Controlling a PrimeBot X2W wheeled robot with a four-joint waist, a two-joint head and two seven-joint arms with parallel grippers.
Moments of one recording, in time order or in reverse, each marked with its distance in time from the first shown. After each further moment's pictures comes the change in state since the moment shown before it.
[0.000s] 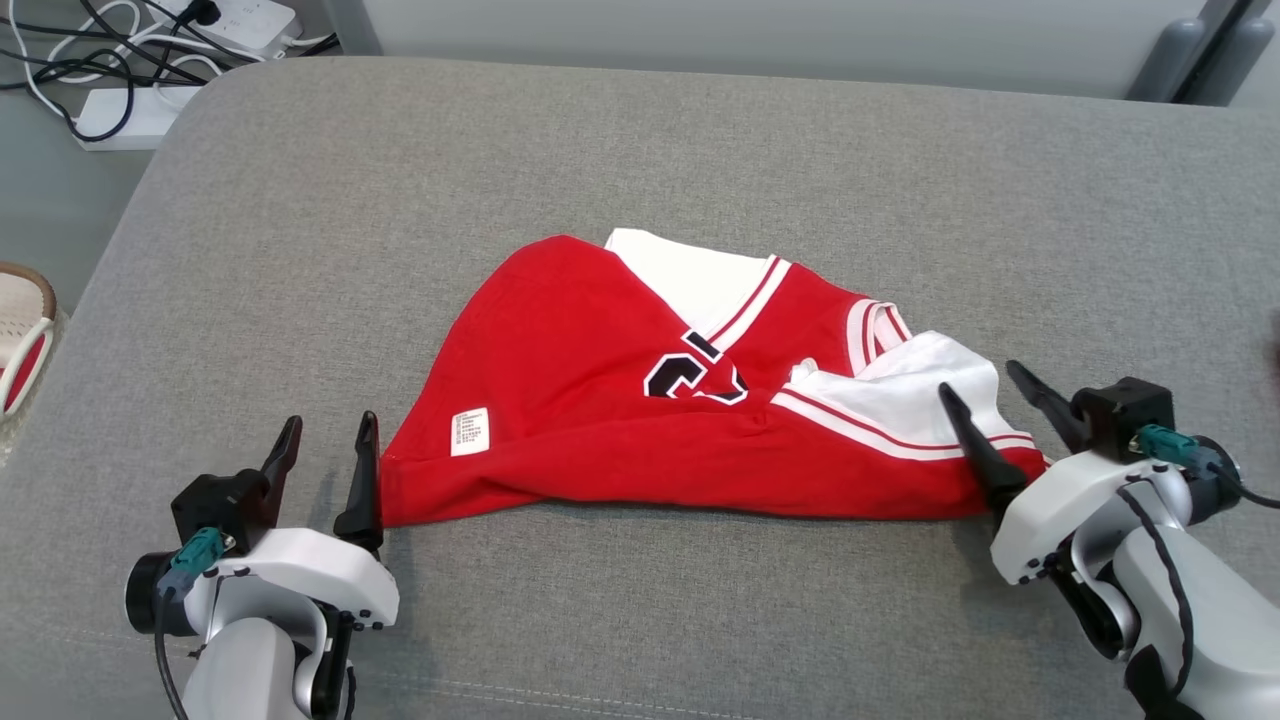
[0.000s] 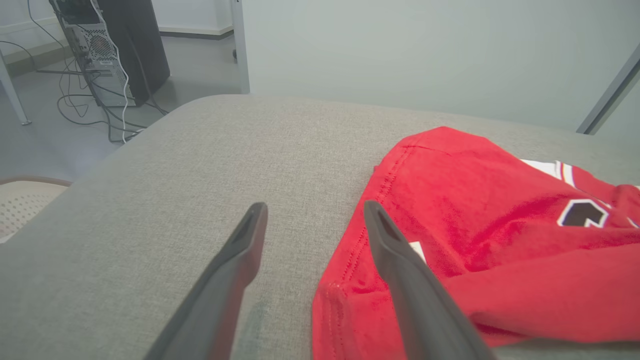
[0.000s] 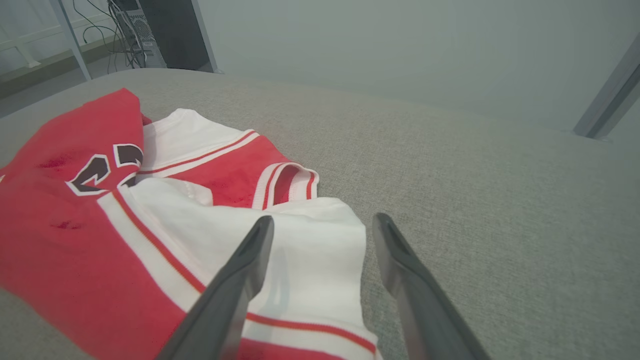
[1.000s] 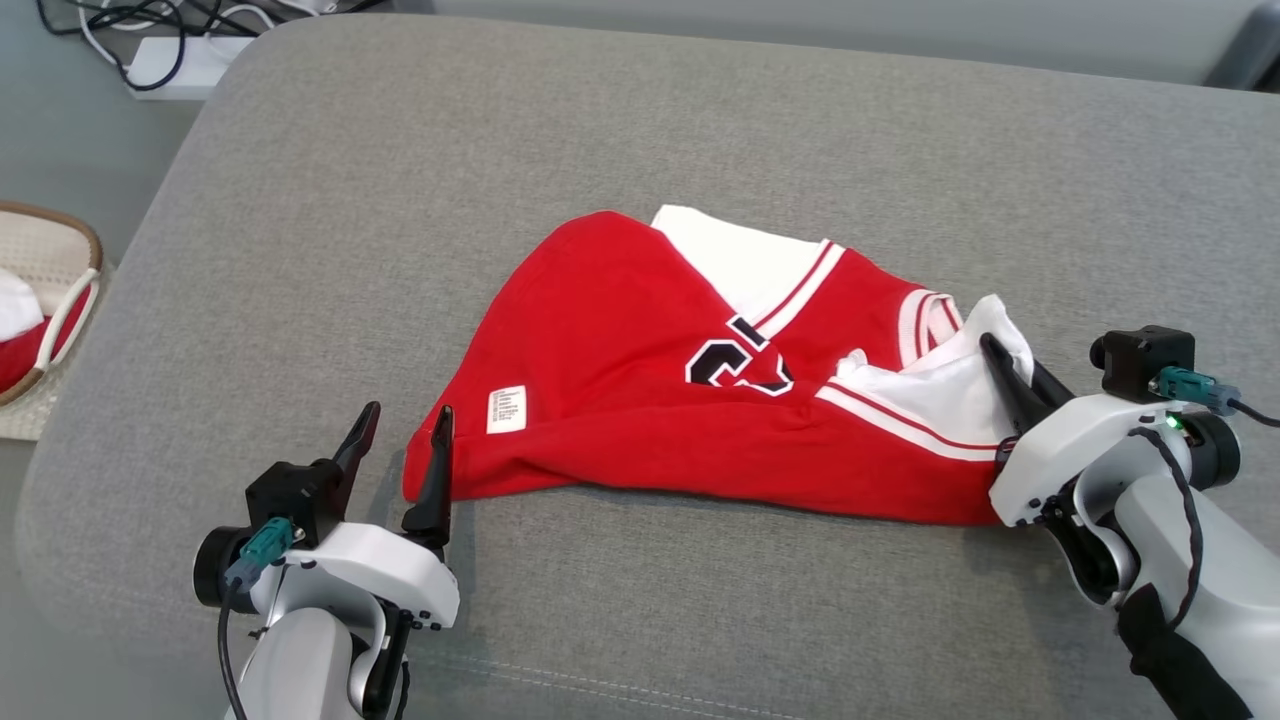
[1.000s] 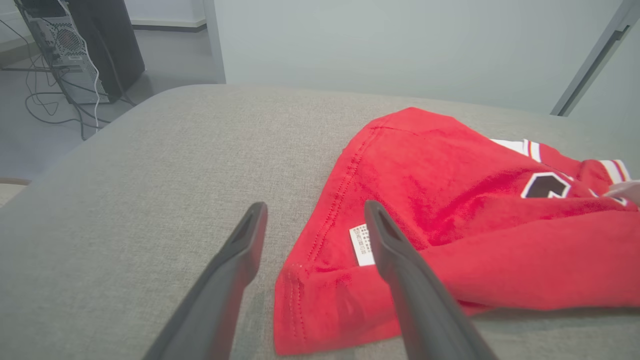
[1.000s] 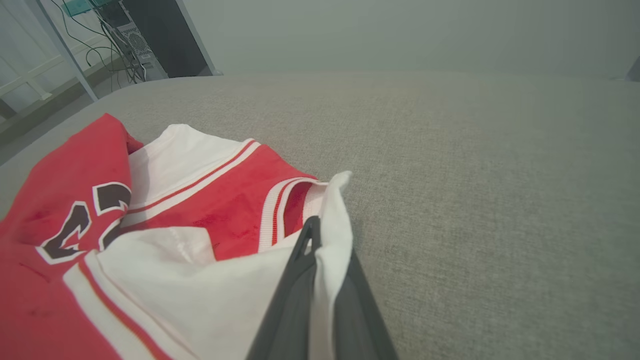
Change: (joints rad) left arm -0.004 -0.034 -0.098 -0.031 0.003 -0.026 0.000; right arm -0.125 0.039 0.033 0.159 0.190 0.000 0.033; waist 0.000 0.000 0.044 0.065
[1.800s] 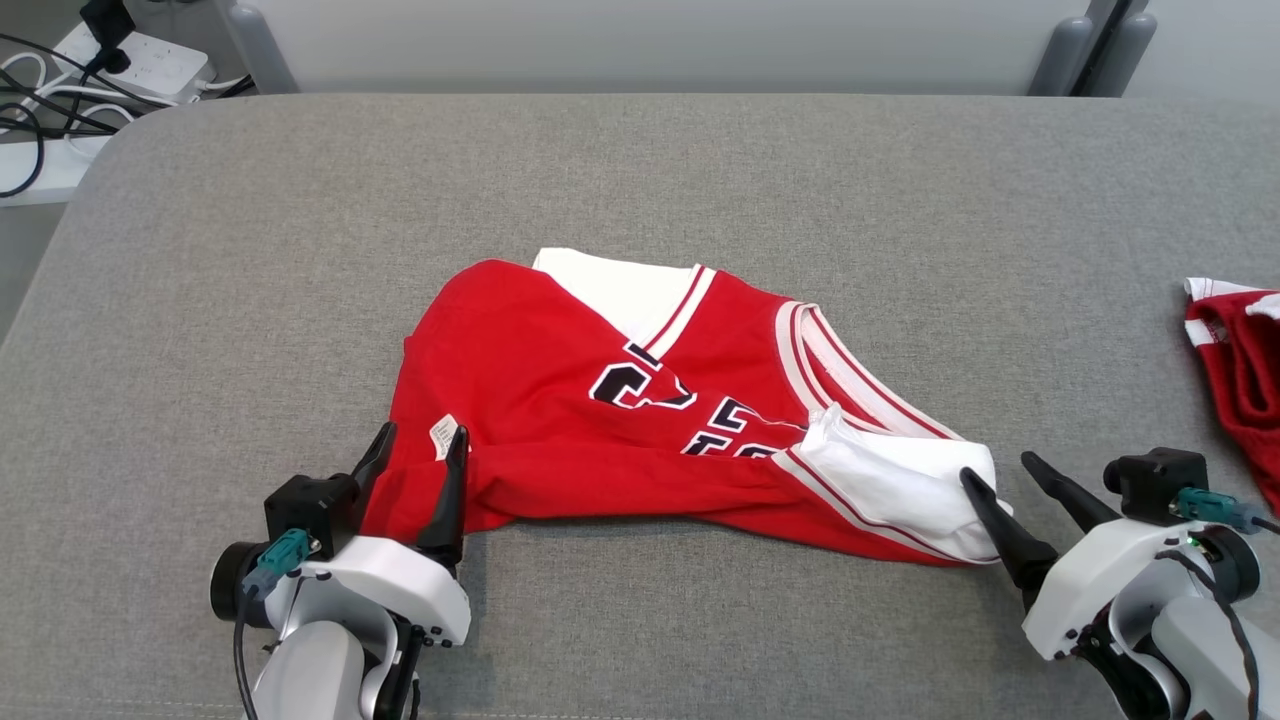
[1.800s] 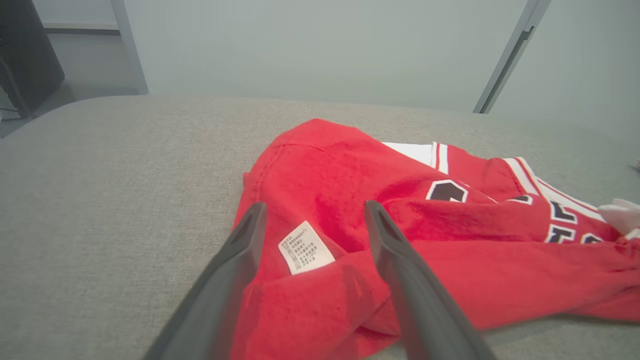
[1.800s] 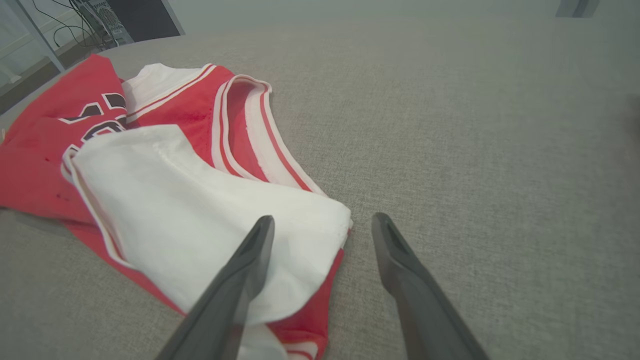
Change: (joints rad) left arm 0.006 0.000 -0.032 0.036 -0.022 0.005 0.000; right arm 0.203 -0.178 0.174 -0.245 0.139 0.000 -0.014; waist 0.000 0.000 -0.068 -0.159
